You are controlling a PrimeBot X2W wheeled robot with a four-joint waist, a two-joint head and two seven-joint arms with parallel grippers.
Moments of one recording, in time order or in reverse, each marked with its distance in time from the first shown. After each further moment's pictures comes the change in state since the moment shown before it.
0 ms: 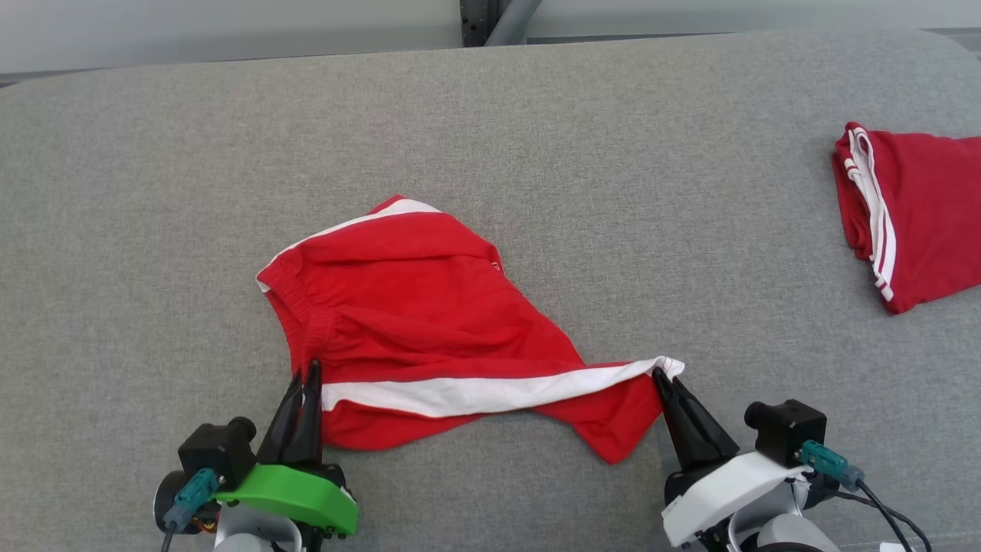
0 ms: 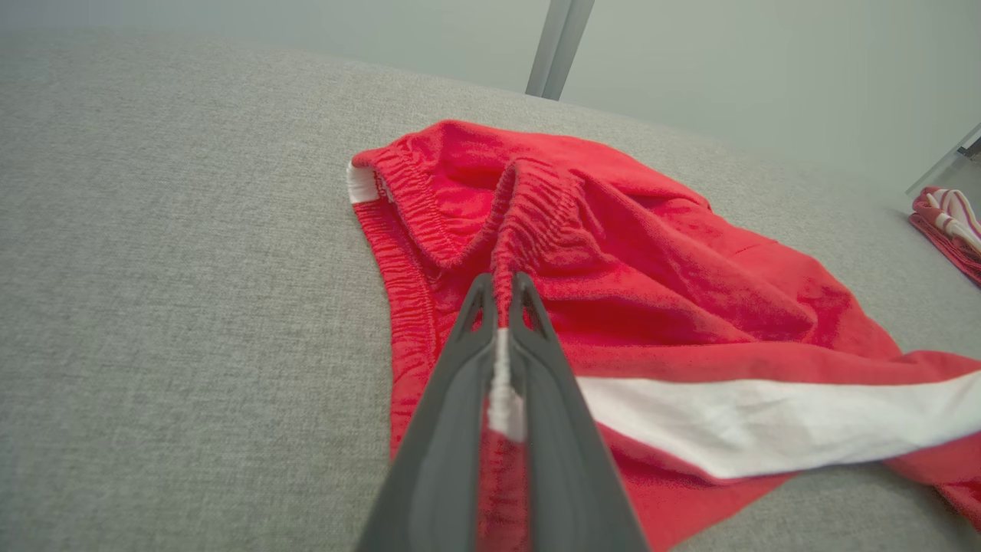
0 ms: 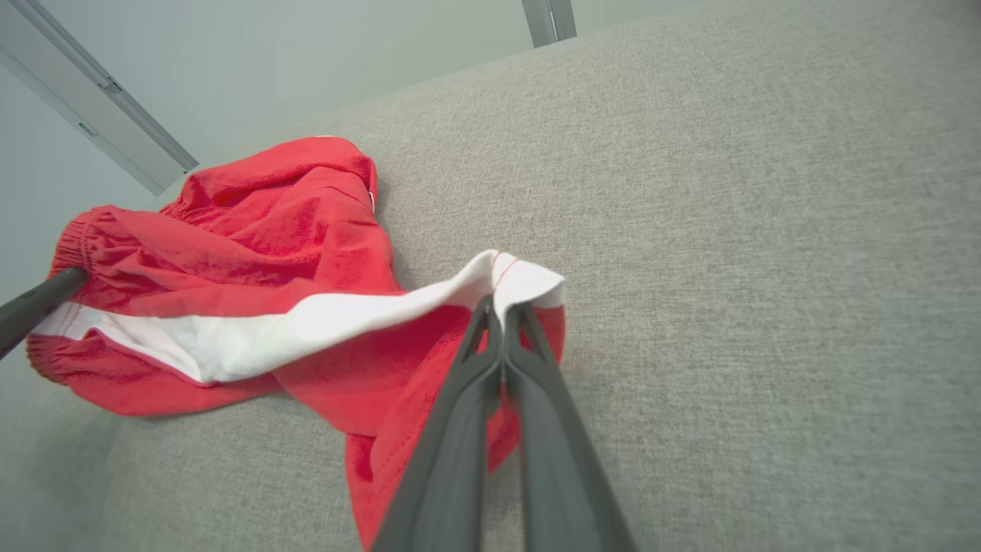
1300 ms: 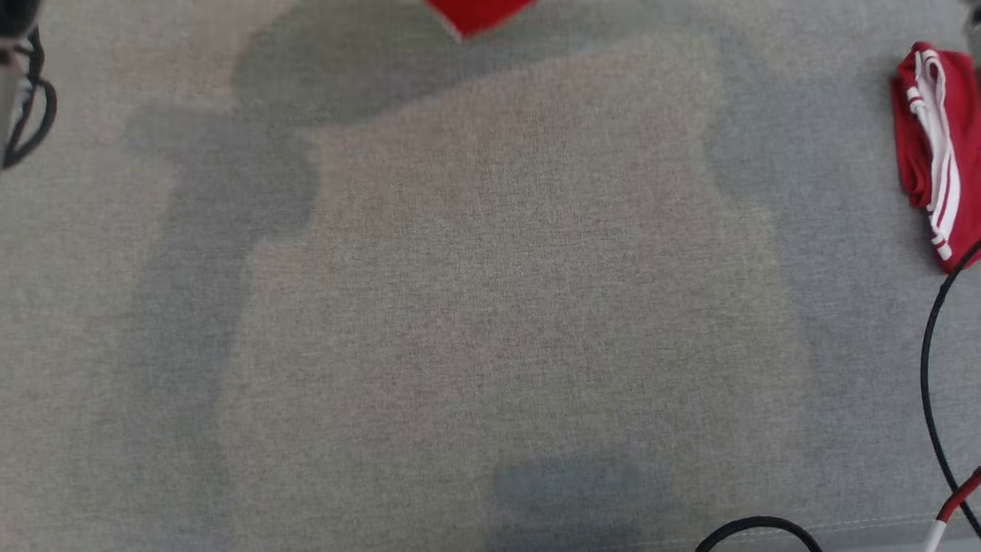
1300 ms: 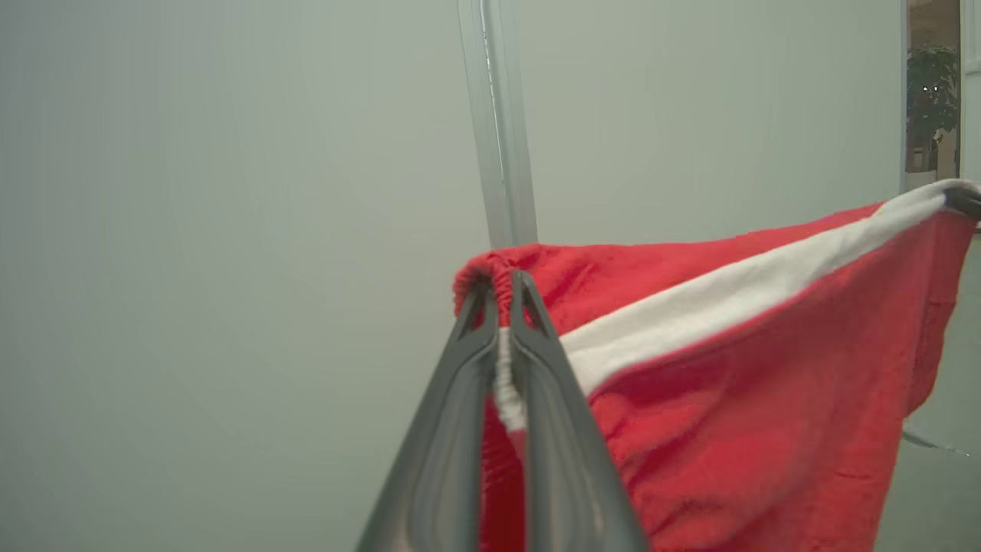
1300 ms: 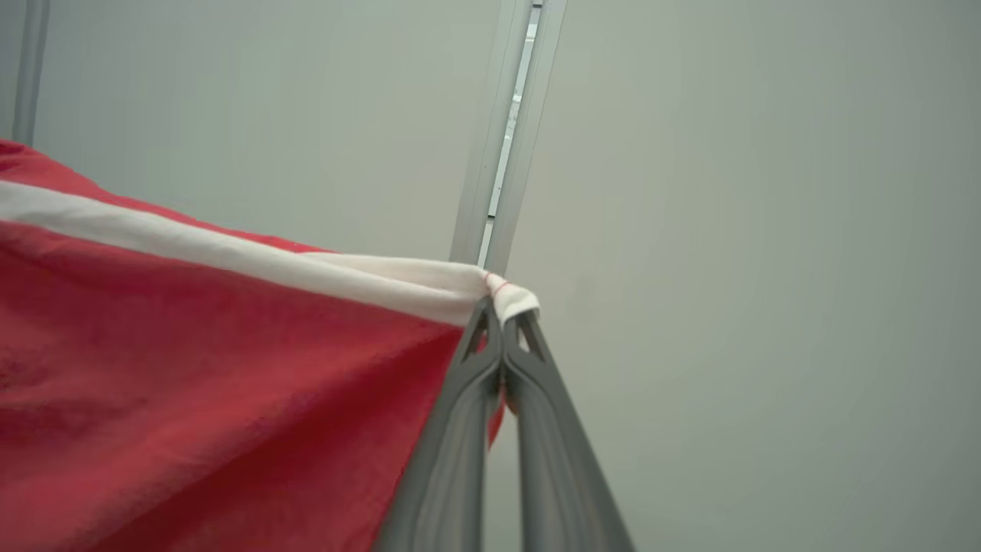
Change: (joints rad) left arm -1.233 0.391 -0.422 0.124 -0.358 -0.001 0.055; right arm -1.190 -0.238 0.001 0.171 -0.113 0.000 0.003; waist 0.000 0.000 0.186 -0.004
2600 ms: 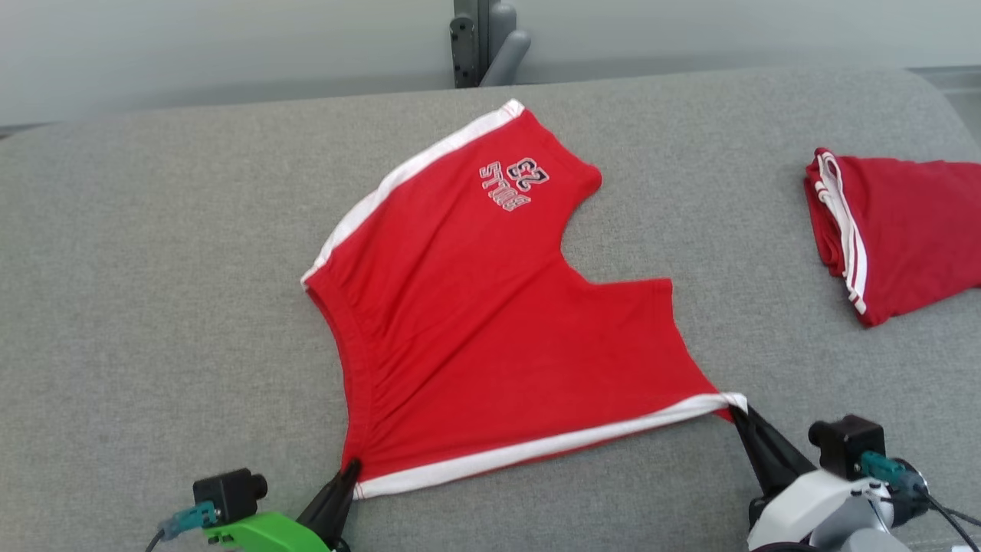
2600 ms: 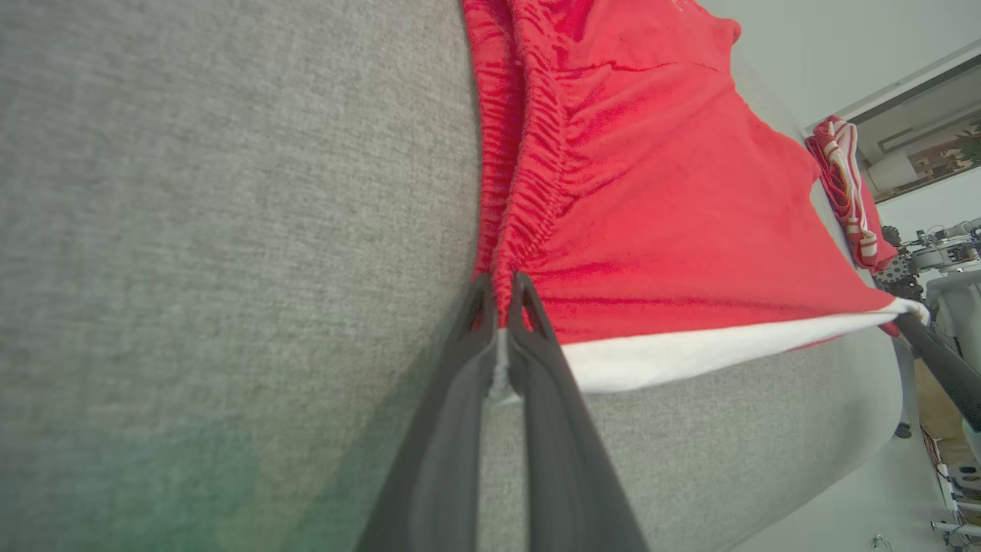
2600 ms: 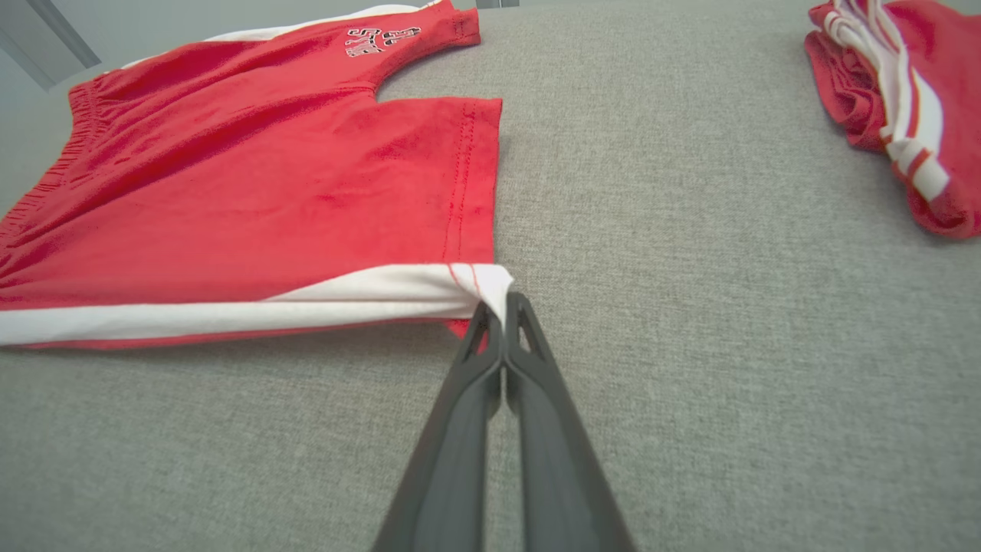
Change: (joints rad) left arm 1.084 -0.069 -0.291 0.097 -0.571 -0.001 -0.056; right arm 1.170 0.036 0.018 -0.050 0.124 0.000 -0.003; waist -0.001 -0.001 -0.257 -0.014
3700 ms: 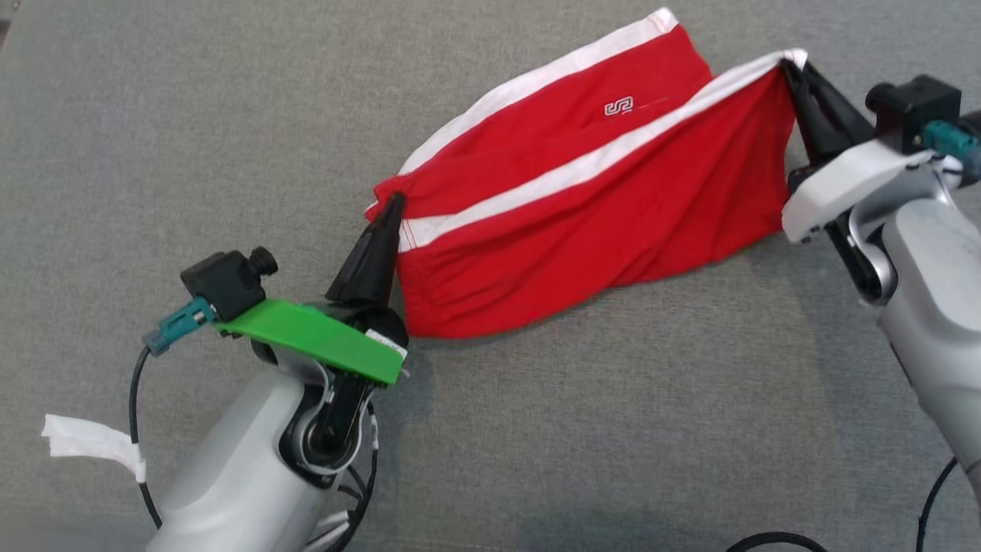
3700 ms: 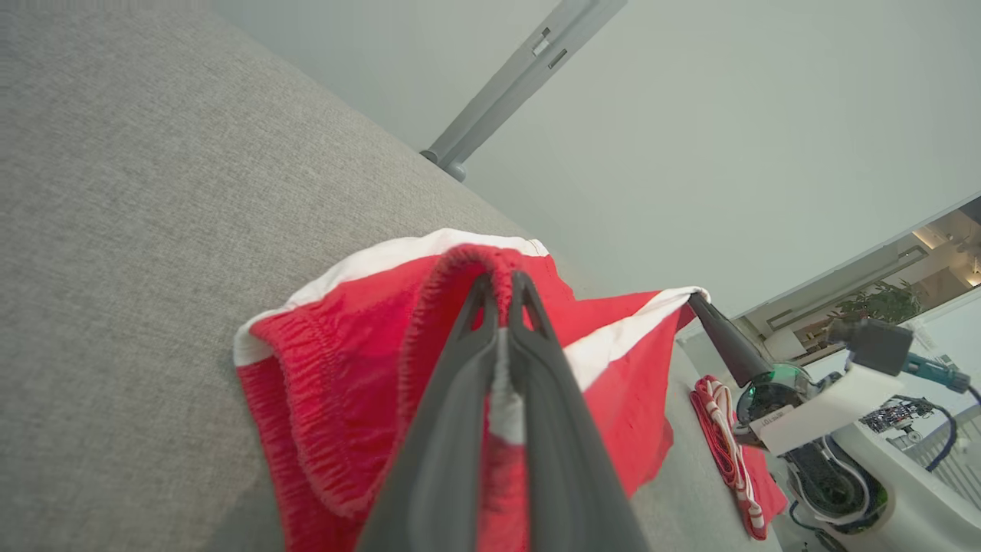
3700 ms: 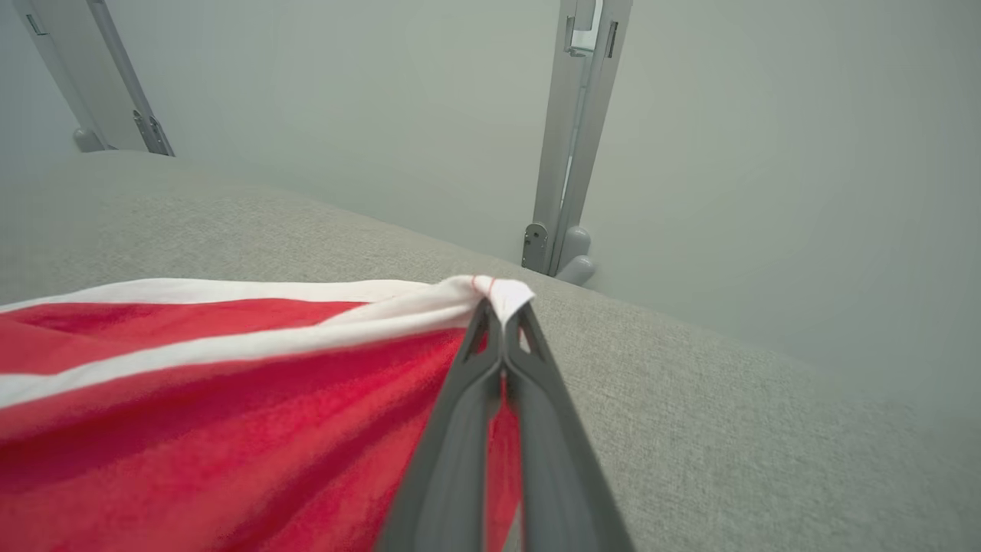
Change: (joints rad) left arm -0.238 -0.144 0.230 -0.300 0.071 0.001 0.001; right arm -0.678 -0.081 0.058 0.201 -0.063 0.000 0.000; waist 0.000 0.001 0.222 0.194
